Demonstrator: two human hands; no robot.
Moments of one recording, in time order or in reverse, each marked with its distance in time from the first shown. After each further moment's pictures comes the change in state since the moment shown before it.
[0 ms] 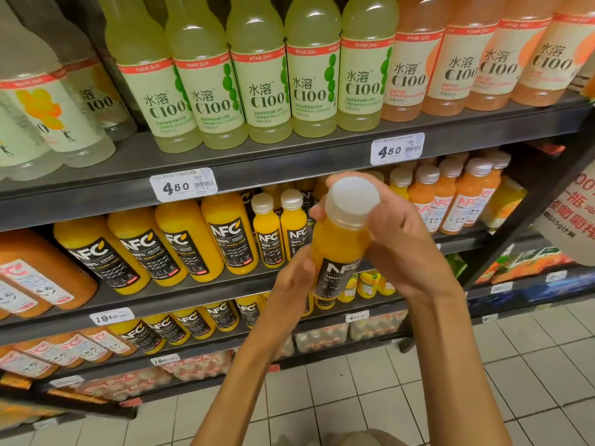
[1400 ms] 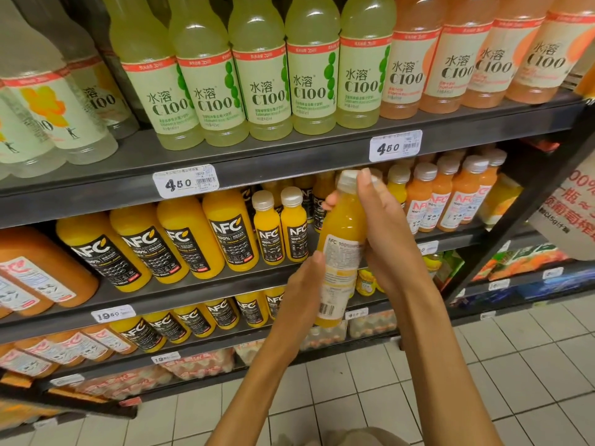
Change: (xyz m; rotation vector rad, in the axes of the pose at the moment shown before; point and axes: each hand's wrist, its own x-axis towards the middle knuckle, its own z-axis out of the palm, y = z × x) left_hand -0.011 -0.004 0.017 -0.022 0.042 -0.155; right_hand 0.007 0.023 0.002 -0.148 0.406 0.165
